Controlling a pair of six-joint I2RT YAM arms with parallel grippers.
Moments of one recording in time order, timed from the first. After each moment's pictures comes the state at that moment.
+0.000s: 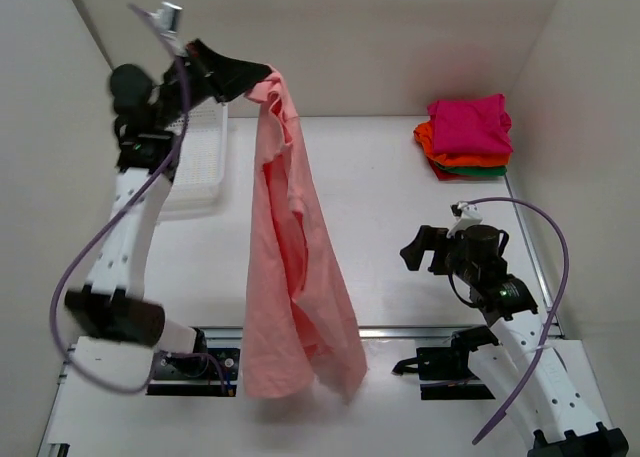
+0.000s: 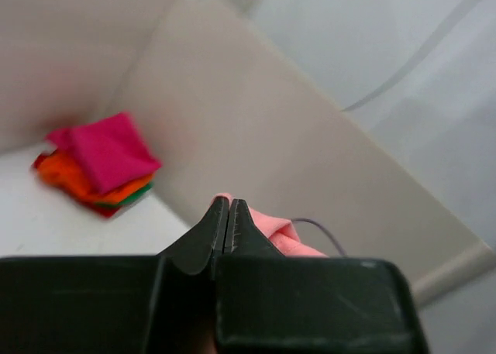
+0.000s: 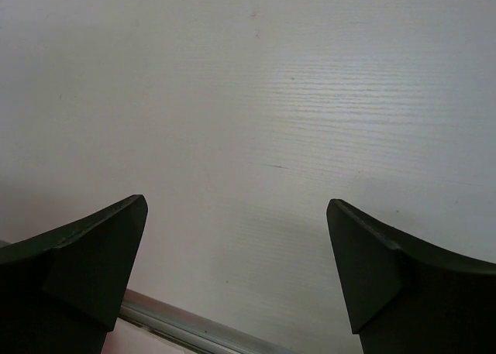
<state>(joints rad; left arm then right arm) -0.12 1.36 1.68 0.26 0.85 -1.07 0.23 0.59 0.53 -0.49 -0.17 0.33</state>
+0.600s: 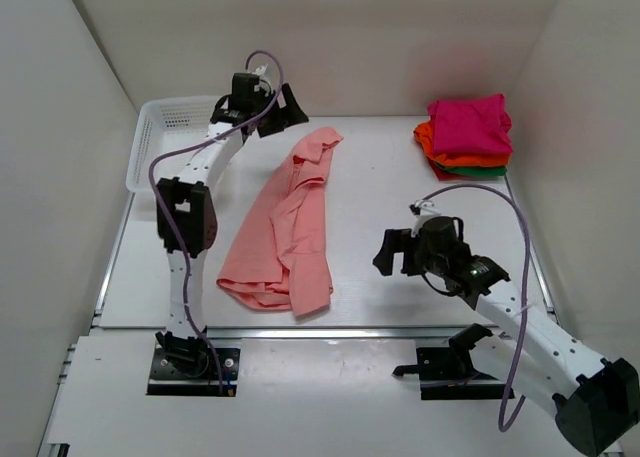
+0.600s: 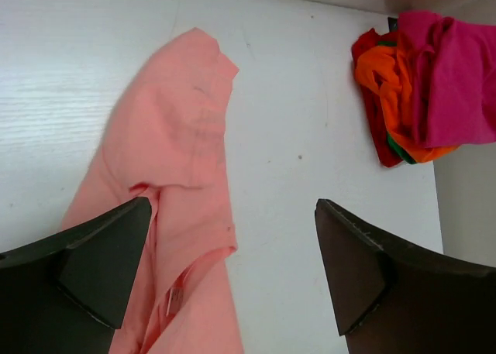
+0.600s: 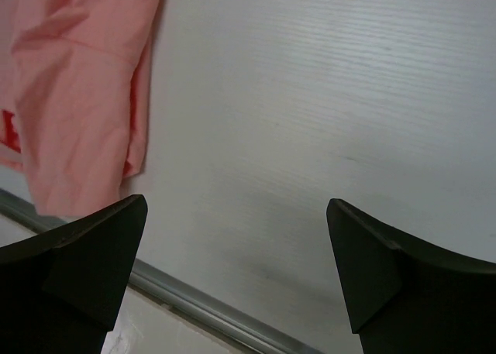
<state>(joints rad) -0.25 2.30 2.20 -0.39 0.33 -0.52 0.49 0.82 0.57 -0.42 -0.07 0.40</state>
